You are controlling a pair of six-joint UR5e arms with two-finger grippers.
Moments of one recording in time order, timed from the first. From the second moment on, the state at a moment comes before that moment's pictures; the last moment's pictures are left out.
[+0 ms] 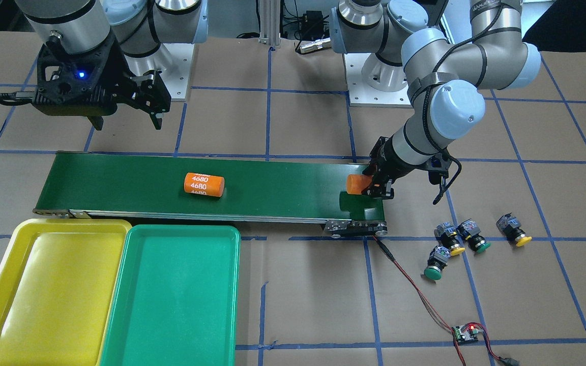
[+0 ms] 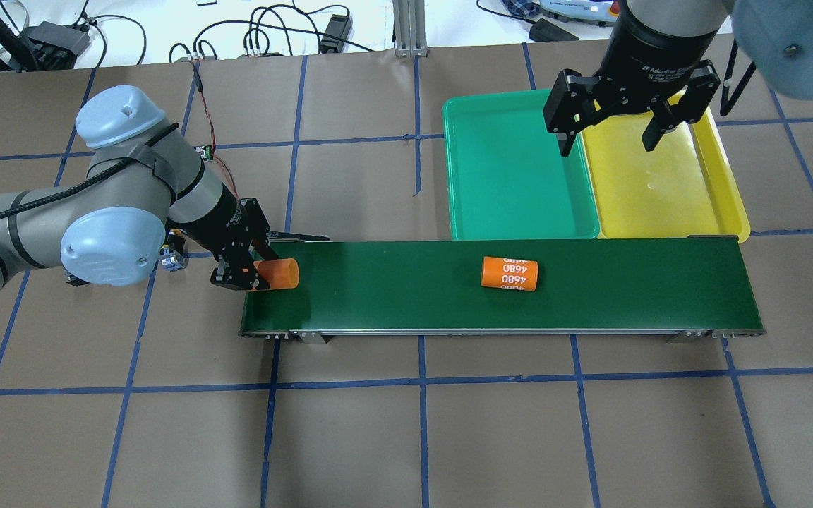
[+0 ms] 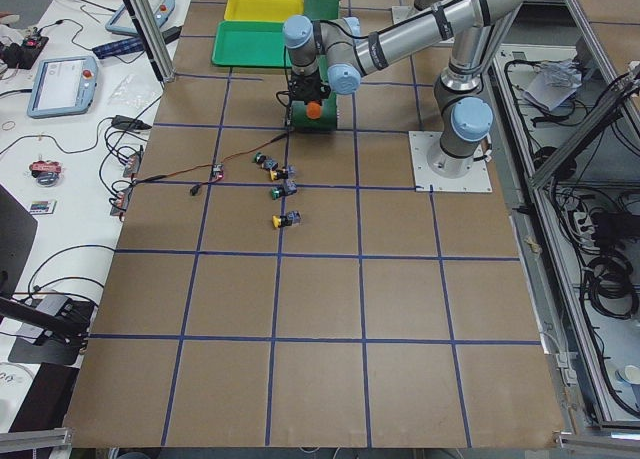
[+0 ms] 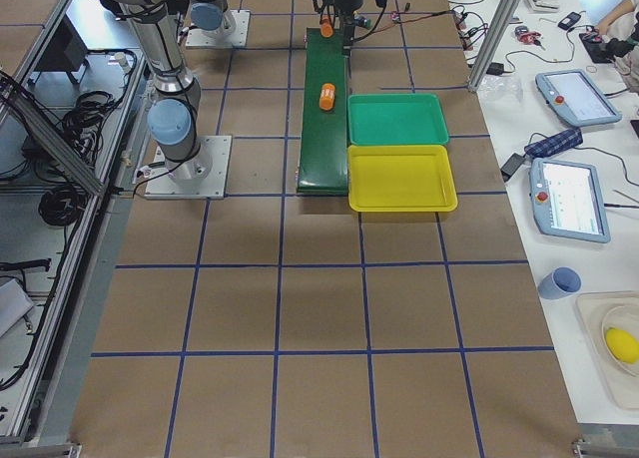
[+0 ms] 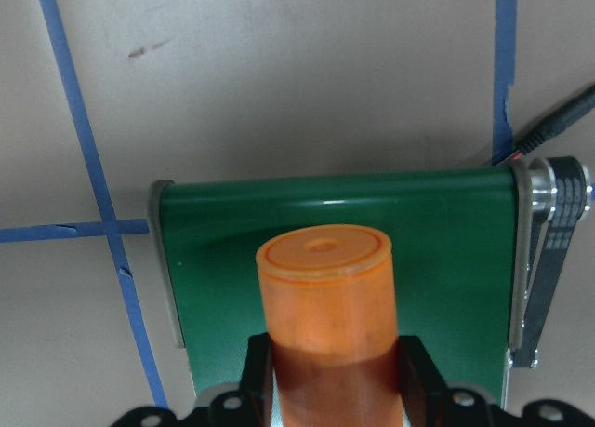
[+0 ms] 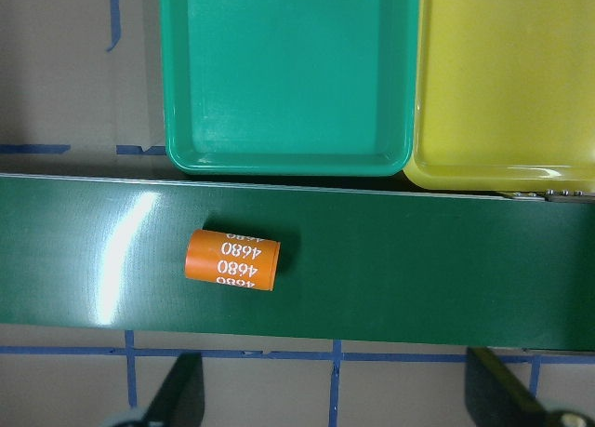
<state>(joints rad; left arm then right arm) -1.49 -1.70 -1.97 -1.19 1.39 -1.38 1.62 -1.53 1.48 -1.51 -1.56 0.02</state>
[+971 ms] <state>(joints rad) -1.50 -1.71 -1.96 -1.19 1.39 -1.38 1.62 -1.53 1.48 -1.50 -1.56 0.02</state>
